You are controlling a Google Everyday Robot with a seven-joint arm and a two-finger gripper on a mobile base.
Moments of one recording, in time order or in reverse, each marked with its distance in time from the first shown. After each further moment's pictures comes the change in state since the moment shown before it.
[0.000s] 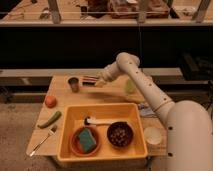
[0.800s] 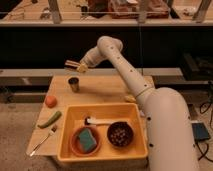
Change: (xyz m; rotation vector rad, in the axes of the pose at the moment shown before) arm 0.136 0.032 0.034 -0.048 0.046 0.093
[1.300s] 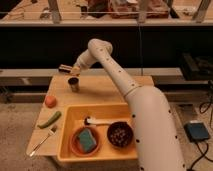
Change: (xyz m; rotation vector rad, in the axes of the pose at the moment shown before) arm -0.008 -0.010 0.044 0.059 -0.033 0.036
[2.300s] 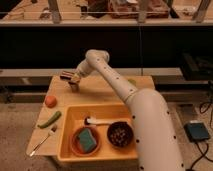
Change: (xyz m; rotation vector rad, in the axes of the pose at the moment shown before) arm -0.030 -0.007 0.039 -0.043 -0.037 0.025
